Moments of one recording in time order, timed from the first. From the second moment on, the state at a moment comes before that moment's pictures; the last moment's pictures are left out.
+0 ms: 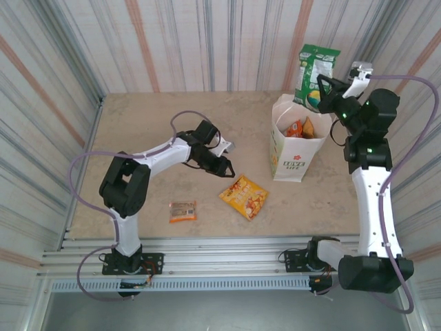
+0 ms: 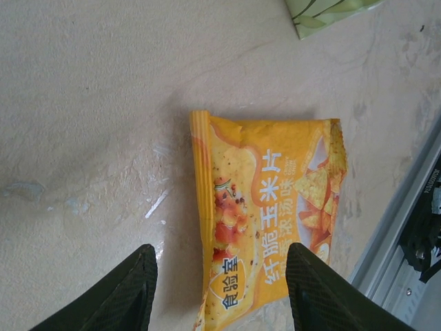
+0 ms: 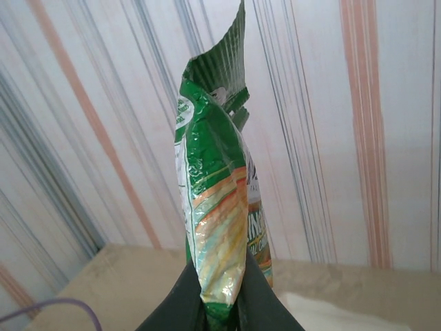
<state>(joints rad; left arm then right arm) -0.61 1.92 1.39 -0.64 0.58 -0.09 -0.09 1.11 1.29 -0.10 -0.47 0.33</state>
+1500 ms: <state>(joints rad) -0.66 2.08 1.47 -0.69 0.60 -0.03 0.03 1.06 1.22 -0.31 -0.40 0.16</state>
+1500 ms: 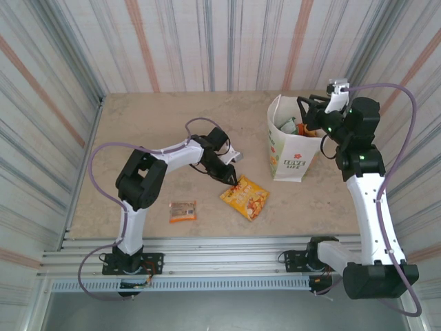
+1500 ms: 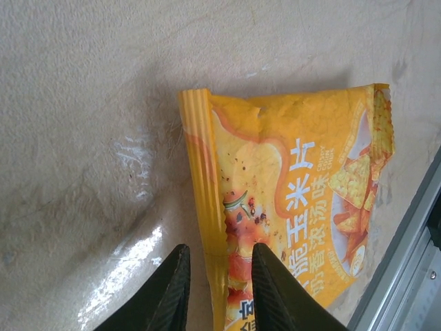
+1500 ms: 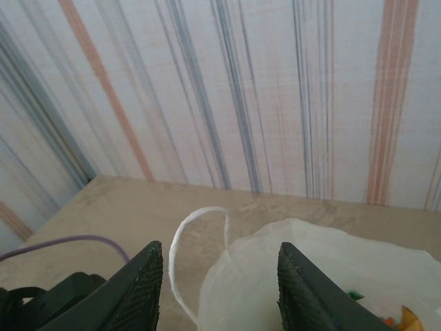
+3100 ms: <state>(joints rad) -0.69 1.47 1.67 -1.03 0.34 0.53 0.40 1.28 1.27 -0.63 -0.81 -0.33</state>
